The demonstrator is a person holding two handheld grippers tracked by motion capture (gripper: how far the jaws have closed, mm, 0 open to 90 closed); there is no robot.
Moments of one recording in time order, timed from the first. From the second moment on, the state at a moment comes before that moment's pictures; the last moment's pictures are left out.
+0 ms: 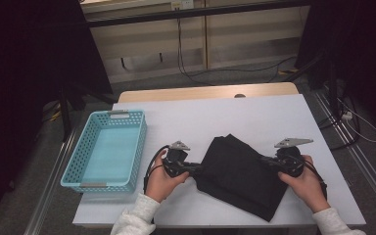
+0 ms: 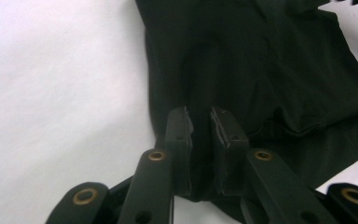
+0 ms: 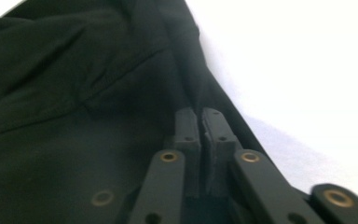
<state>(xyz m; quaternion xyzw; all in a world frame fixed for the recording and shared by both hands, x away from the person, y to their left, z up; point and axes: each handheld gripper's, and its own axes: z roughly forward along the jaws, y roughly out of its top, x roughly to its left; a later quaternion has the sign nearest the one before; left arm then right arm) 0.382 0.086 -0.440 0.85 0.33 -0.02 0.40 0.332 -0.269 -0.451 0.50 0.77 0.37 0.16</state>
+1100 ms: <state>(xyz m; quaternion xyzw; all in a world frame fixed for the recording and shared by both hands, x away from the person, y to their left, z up) 0.385 0.083 -0.454 0.85 0.33 -0.01 0.40 0.314 -0.302 -0.447 0.51 0.77 0.35 0.17</state>
